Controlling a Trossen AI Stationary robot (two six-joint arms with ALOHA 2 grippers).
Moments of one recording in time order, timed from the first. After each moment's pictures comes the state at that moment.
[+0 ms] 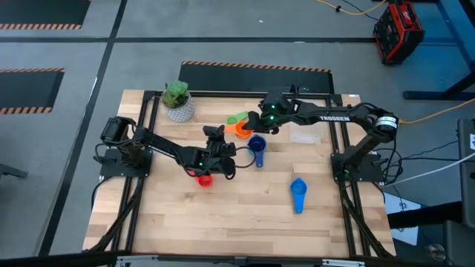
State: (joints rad) left arm -0.17 1.73 1.03 -0.09 -1.39 0.45; right arm -0.40 1.62 1.02 -0.07 -0.38 1.12
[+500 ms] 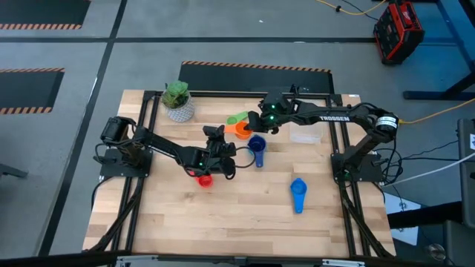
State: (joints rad) left arm -0.17 1.73 1.03 -0.09 -1.39 0.46; right arm -0.40 1.62 1.02 -0.07 -0.38 1.12
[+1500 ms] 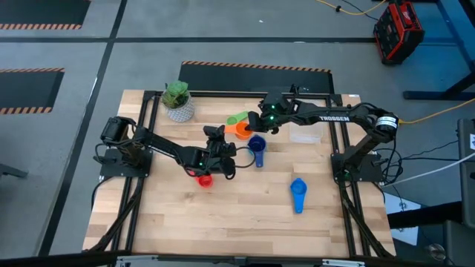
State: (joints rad) left arm -0.17 1.73 1.03 -0.09 -1.39 0.46; right arm -0.40 1.62 1.02 -0.07 -0.37 1.12
